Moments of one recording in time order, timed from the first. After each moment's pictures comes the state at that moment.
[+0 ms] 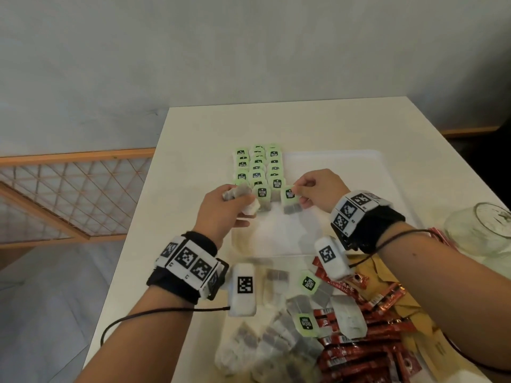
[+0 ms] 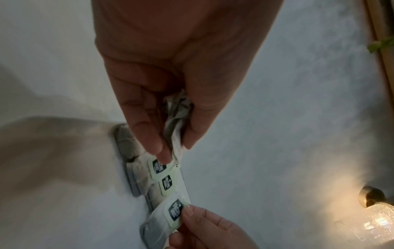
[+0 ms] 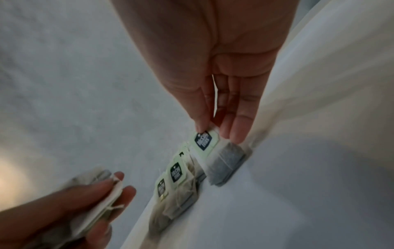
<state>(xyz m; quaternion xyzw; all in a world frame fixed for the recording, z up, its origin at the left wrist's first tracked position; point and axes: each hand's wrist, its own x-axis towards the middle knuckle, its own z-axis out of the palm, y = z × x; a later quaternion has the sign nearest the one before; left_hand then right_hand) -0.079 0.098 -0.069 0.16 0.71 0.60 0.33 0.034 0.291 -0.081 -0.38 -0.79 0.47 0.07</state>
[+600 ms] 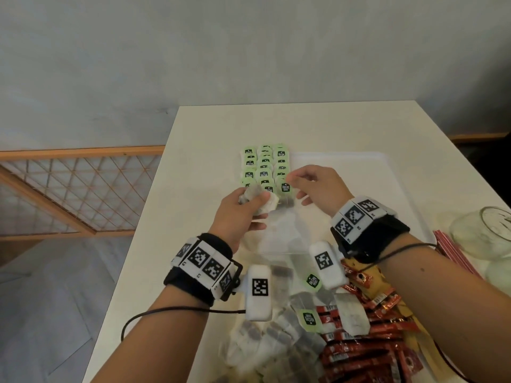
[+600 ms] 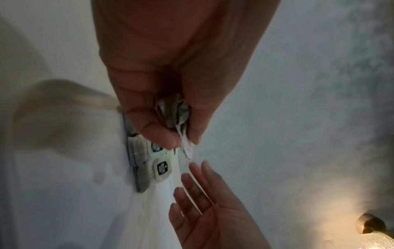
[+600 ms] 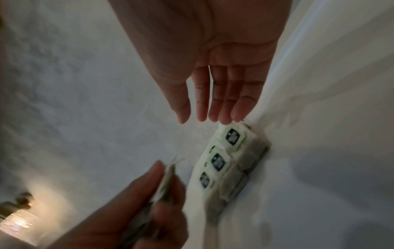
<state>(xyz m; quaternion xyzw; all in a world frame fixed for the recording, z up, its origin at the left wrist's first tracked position) -0.060 0.101 -0.070 0.13 0.68 0.62 0.36 0.034 0.262 -0.060 -0.34 -0.75 0.55 0.15</state>
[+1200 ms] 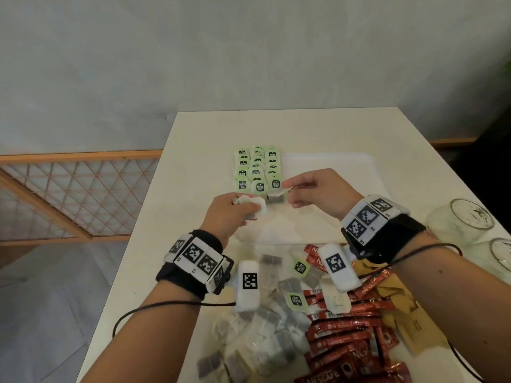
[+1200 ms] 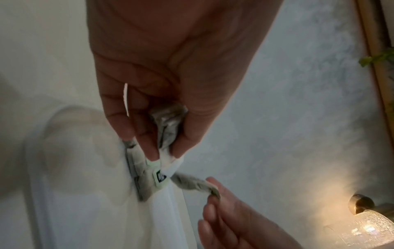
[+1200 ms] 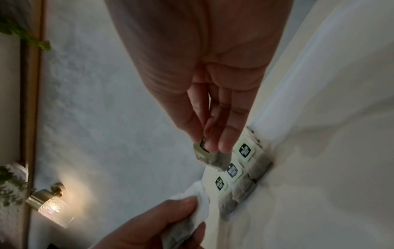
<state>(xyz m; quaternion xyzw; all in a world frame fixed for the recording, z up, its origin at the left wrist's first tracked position) -0.047 0.083 -0.061 0.17 0.73 0.57 0.33 0.077 0.251 -0.035 -0.26 -0.73 0.62 0.10</state>
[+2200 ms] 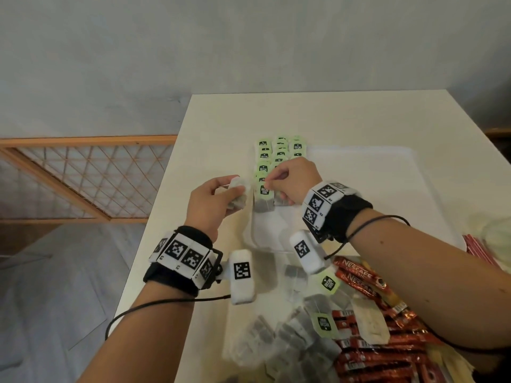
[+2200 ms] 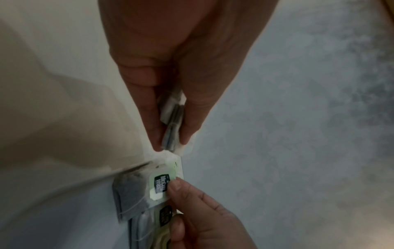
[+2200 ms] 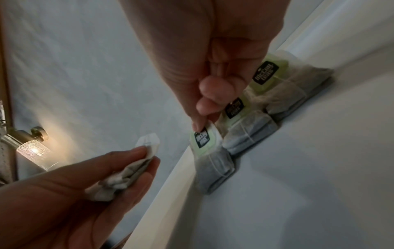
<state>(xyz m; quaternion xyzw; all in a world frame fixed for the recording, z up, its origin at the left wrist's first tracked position) -0.111 0.070 -0.082 0.06 0.69 0.67 0.27 -0.030 0.234 -0.070 -0.30 -0.81 0.49 0.08</state>
